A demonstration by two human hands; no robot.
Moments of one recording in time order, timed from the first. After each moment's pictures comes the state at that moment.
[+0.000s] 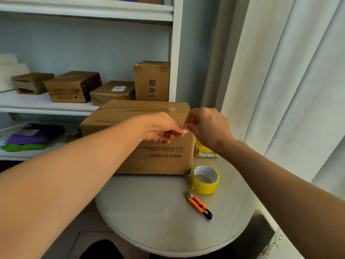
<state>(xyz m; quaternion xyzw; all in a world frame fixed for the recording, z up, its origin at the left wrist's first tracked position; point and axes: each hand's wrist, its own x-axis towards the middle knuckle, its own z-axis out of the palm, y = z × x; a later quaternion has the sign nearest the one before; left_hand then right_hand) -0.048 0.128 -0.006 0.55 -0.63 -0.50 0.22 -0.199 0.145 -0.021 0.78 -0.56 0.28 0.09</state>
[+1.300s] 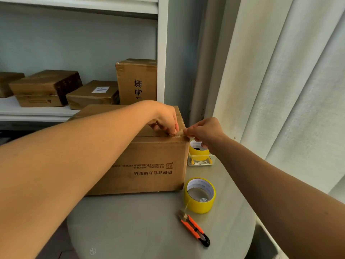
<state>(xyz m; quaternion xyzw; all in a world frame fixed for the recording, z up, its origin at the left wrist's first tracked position) -0.082 0.035 0.021 0.56 -0.78 -0.27 -0.01 -0.215 0.077 -0.029 0.54 -0.69 0.39 -0.30</state>
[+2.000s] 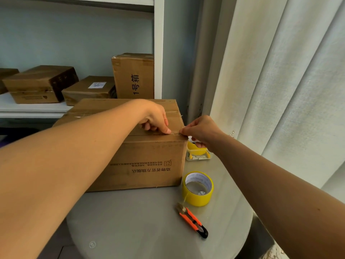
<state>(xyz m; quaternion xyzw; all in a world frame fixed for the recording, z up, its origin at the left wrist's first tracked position) -0.068 0.039 0.014 0.61 -0.74 -0.27 -0.04 -0.215 0.082 -0.035 0.56 -0.69 0.33 -0.32</state>
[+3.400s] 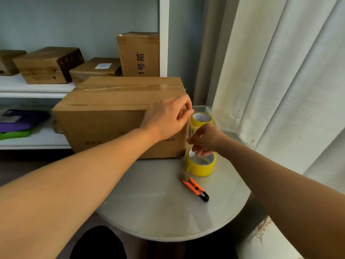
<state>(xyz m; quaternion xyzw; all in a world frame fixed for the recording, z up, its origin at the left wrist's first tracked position) -0.076 0.115 -0.067 0.42 -0.84 0.05 0.34 -0.231 0.118 -0.101 0.61 -0.68 0.19 -0.36</state>
